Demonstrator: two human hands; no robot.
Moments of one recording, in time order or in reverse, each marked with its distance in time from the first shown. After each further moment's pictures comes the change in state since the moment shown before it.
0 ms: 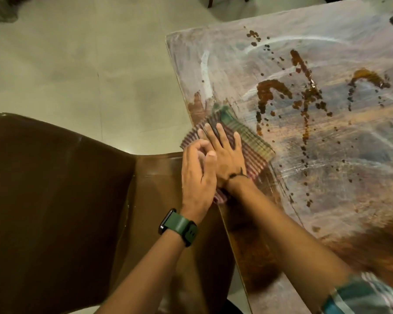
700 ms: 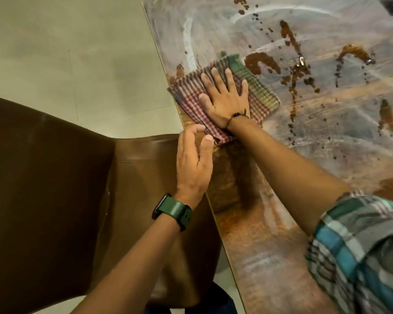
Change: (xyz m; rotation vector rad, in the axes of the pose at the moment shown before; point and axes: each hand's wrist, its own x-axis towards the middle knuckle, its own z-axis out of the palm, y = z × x) left_hand -0.008 -0.024 0.021 0.039 -0.050 -0.013; right_hand 0.062 0.062 -0.018 0.060 0.086 0.154
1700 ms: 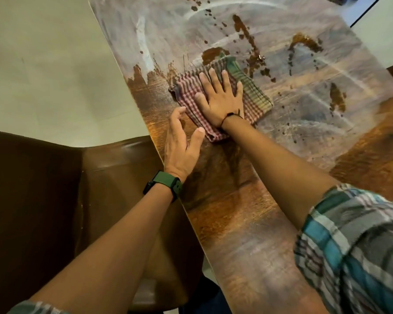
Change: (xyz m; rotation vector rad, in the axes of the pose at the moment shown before) left_hand 0.026 -0.010 0.044 0.069 -0.179 0.137; right_hand -0.028 0.062 -0.006 0.023 0.004 0.162
